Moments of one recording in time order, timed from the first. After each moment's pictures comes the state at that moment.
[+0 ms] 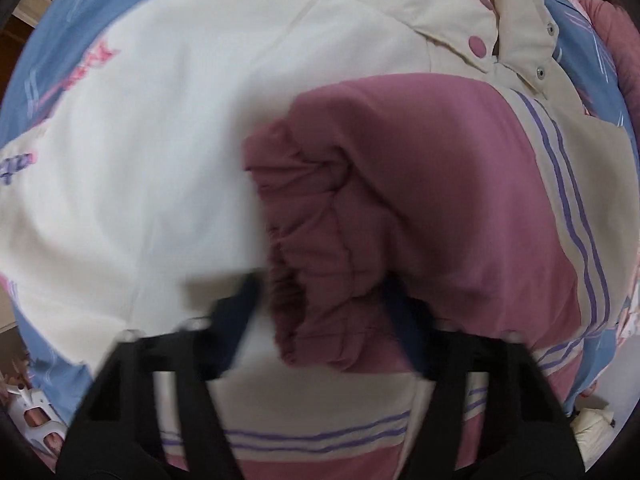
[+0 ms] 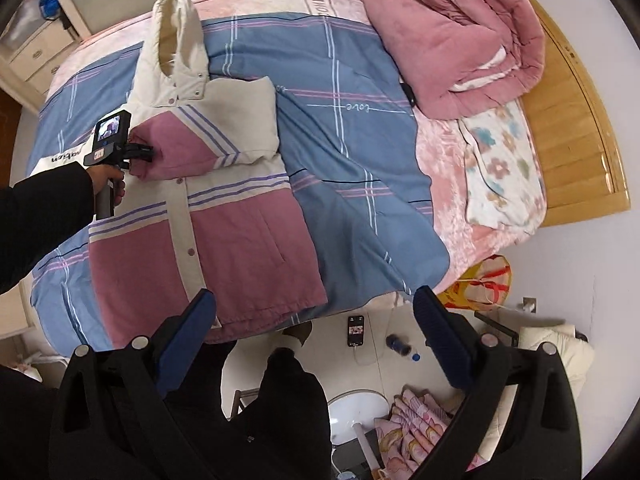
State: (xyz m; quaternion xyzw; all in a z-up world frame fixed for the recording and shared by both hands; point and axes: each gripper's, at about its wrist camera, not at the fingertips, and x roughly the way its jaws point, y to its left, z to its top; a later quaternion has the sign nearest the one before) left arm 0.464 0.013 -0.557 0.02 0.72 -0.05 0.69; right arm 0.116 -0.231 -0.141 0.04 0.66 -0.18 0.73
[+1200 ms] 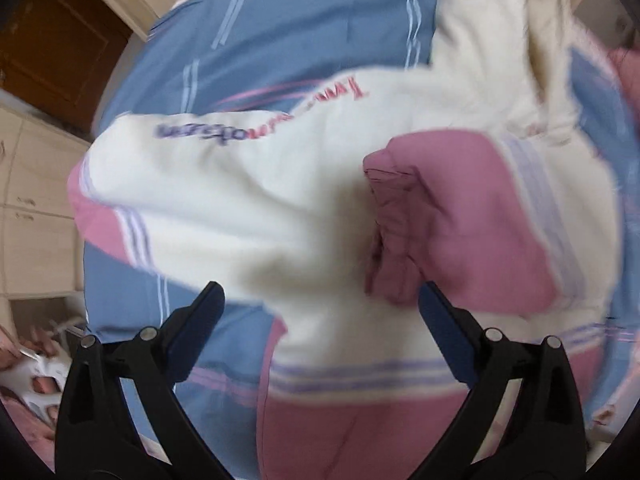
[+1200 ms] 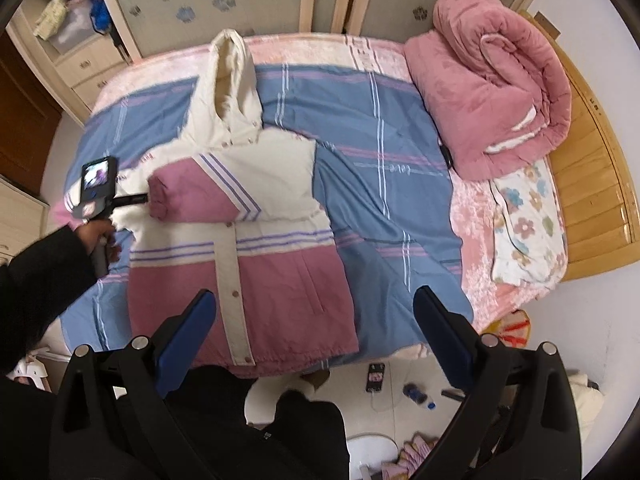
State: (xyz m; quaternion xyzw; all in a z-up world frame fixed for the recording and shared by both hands) left arm 0.416 0.155 -0.439 0.02 0.65 0.04 0.76; right arm 0.146 -0.197 -0.097 0.03 0.59 -0.11 0.80
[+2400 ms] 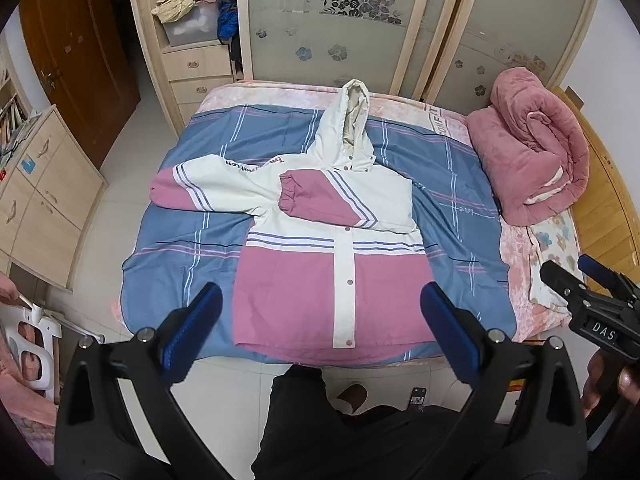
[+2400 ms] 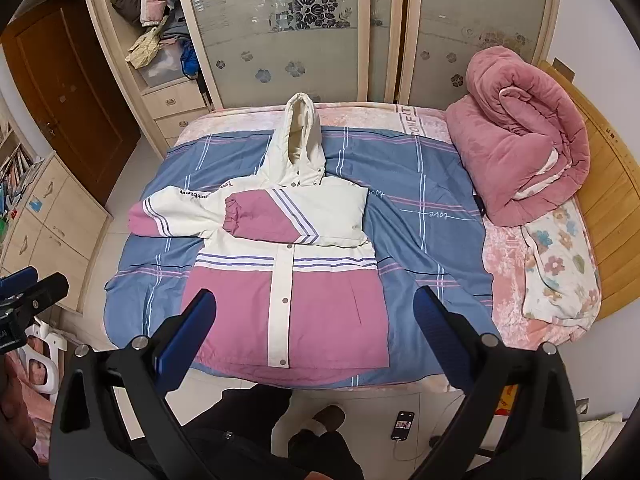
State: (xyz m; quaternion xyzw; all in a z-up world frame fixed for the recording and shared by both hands) left arm -0.015 0.053 -0.034 -0.03 0.49 -0.03 0.87; right arm -0.008 -0.187 -0.039 0.04 0.47 0.00 0.88
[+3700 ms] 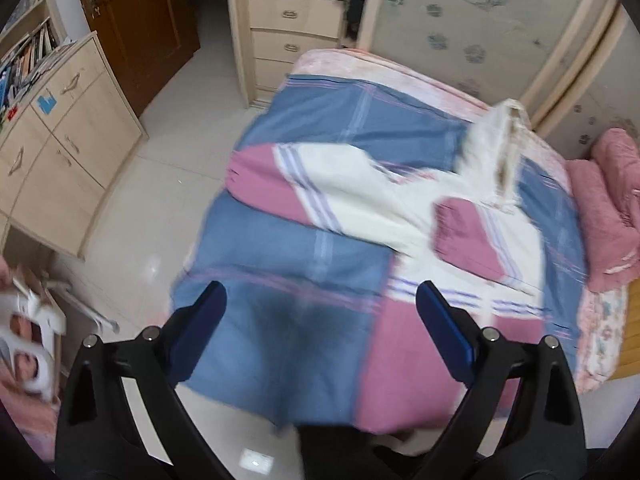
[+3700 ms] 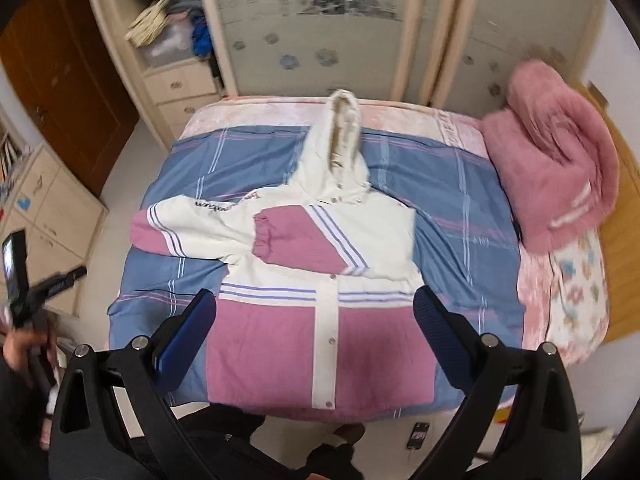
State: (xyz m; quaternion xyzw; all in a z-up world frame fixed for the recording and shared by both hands) left arm 0.194 0.381 -0.207 -0.09 0.53 0.07 0.84; right arm 0.161 -0.034 -0.065 0.01 0.51 0.01 0.86
